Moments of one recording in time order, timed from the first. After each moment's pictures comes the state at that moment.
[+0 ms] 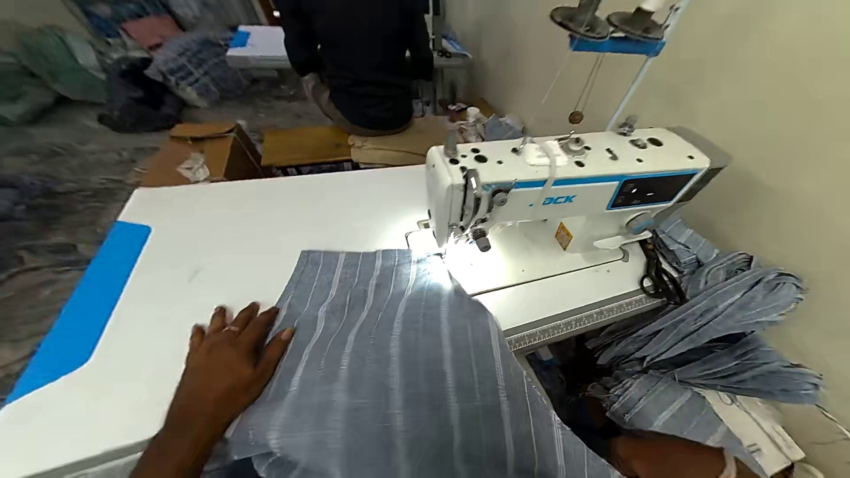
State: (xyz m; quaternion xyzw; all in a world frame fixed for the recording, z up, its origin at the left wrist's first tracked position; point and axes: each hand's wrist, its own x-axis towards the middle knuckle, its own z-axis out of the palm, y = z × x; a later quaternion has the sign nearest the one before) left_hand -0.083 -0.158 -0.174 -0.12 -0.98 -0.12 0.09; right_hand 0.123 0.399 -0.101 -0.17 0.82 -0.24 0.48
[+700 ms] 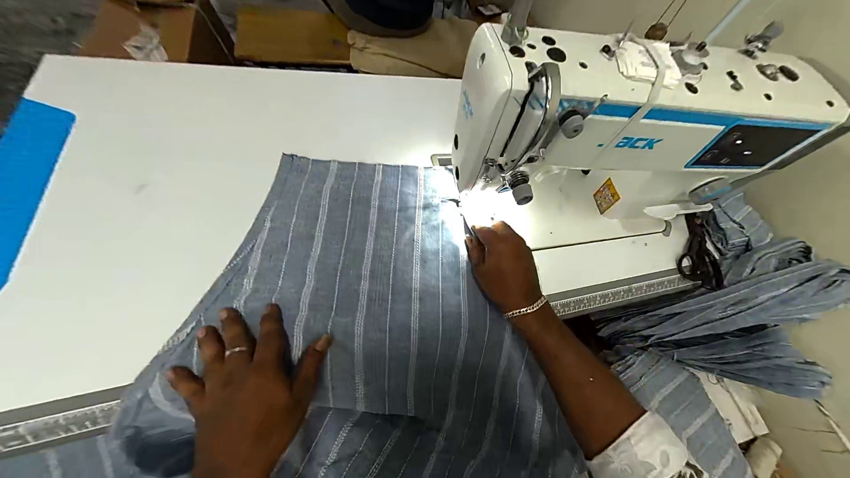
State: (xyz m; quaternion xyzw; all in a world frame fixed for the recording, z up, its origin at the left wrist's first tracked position) left_hand 0.014 -0.075 -0.171 0.03 -0.99 -0.14 0.06; right_hand -0.098 0.240 -0.160 0.00 0.98 -0.18 -0.09
